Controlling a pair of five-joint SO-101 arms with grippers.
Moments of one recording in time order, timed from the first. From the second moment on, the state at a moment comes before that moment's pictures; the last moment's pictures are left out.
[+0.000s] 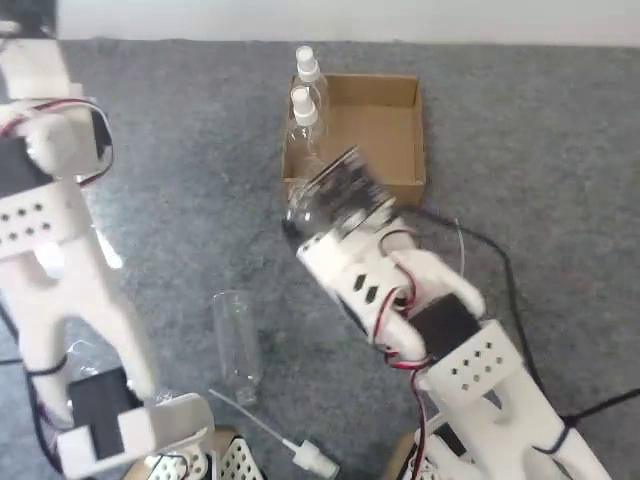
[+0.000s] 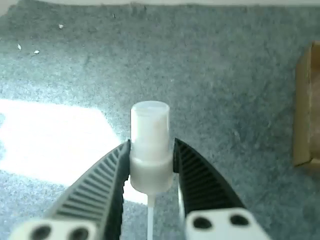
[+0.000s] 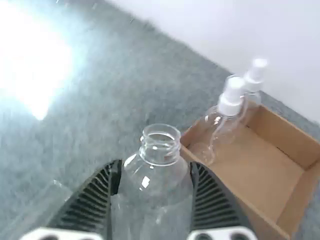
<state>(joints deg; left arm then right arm) -25.2 -8.5 -19.7 86.0 -5.8 -38.9 -47.6 41.1 43.3 8.6</state>
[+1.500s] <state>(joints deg) 0.0 -26.3 -9.9 74.2 26.6 -45.6 -48.8 61.3 12.7 12.8</state>
